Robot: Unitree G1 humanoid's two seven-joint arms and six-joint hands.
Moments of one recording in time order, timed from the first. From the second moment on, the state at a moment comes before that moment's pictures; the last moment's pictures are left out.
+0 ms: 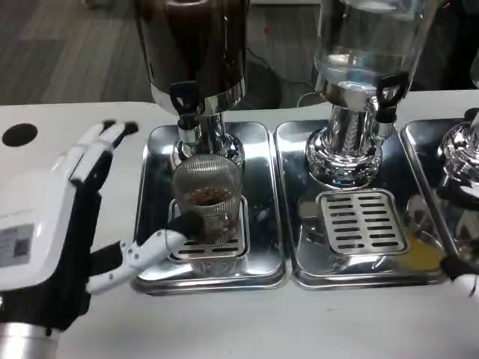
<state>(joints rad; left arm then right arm) 0.42 0.31 0.03 -0.53 0.84 -0.08 0.17 0.36 -0.52 -0.21 0.06 0.02 -0.66 0.28</state>
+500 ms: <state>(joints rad) 0.67 0.30 0.09 -0.55 0.81 -0.19 0.21 0.28 -0.49 -0.07 -0.09 0.06 -0.39 0.40</state>
